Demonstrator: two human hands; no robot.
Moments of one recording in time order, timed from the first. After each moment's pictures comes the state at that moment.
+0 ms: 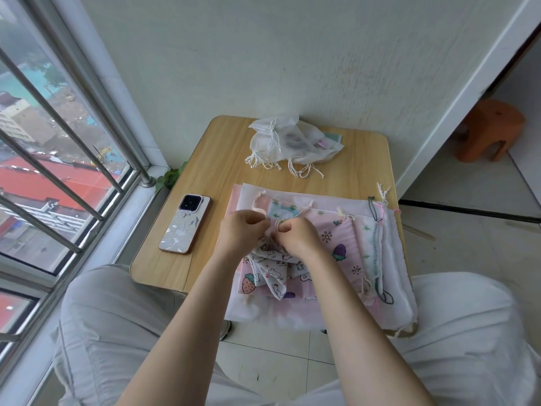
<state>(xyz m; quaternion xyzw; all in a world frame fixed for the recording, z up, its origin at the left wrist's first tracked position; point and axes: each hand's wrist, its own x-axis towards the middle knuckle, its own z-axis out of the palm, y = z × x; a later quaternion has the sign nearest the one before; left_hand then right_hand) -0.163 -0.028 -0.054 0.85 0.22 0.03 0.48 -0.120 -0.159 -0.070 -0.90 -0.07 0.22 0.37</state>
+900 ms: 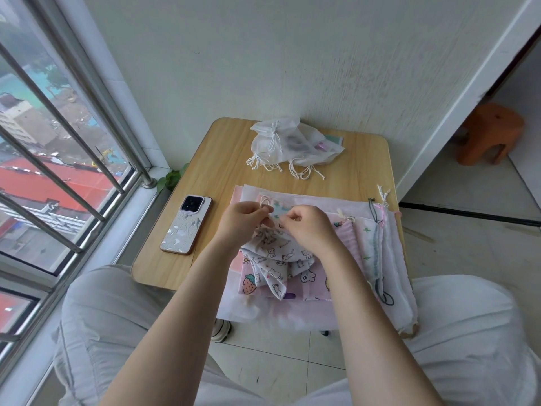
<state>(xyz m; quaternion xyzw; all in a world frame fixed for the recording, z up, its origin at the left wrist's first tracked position) -0.158 -0.022 -0.033 0.76 0.22 -0.03 0.61 -0.120 -0.176 -0.036 -0.89 -0.12 0.15 0.41</state>
